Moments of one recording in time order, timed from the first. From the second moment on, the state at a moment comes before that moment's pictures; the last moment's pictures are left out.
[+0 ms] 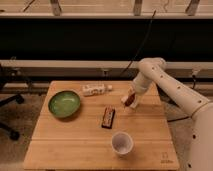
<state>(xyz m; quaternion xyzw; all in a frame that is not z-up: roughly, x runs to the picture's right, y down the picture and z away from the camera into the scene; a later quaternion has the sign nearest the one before) 0.171 0.063 0.864 -0.27 -0.21 -0.28 0.90</state>
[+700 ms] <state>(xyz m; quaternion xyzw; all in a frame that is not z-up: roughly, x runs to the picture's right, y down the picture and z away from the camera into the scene) 0.177 0.064 0.898 -0.28 -0.22 -0.23 0.91</state>
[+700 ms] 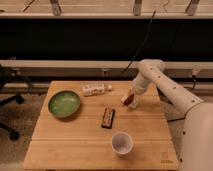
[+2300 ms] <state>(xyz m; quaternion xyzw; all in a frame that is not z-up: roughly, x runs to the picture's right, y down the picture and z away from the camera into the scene) 0.171 0.055 0.908 -0.25 -0.26 -0.18 0.92</state>
